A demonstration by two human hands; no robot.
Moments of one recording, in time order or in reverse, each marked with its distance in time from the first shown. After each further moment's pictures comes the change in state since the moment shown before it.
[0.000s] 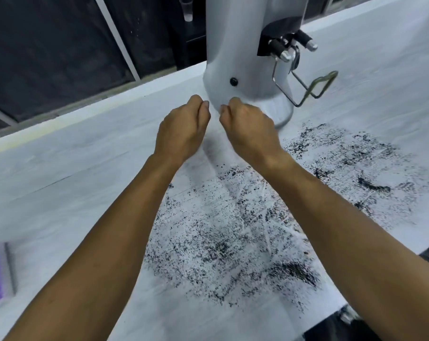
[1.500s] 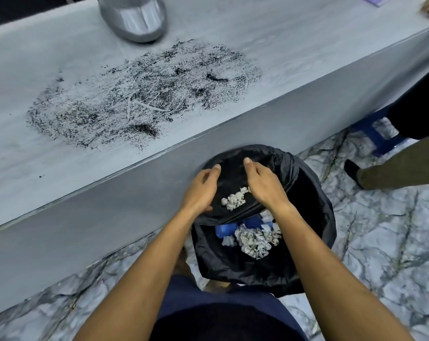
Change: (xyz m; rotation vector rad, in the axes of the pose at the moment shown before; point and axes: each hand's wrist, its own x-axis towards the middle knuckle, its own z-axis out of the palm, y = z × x) left_hand -0.376 0.338 0.142 -0.717 -0.526 -0.823; right_hand -0.436 0.224 -0.188 0.419 -0.382 0.671
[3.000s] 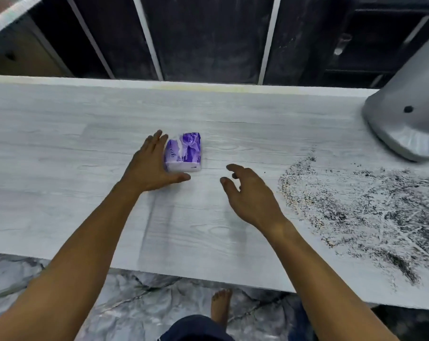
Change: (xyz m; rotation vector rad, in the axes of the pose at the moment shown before) left_hand 0.021 -0.138 -0.684 0.766 0.681 0.155; right_hand -0.018 -0.446 0.388 -0.252 -0.357 -0.708
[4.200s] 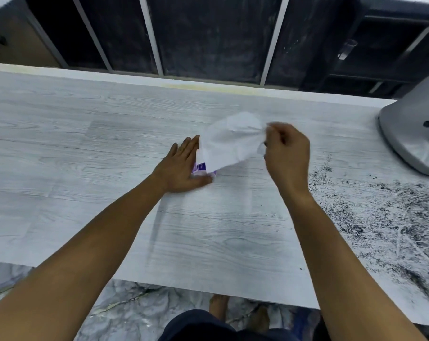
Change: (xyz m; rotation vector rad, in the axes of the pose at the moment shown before) left_hand 0.040 -0.002 0.031 0.117 -0.106 0.330; right_hand 0.076 -0.044 -0.027 0.447 0.504 0.060
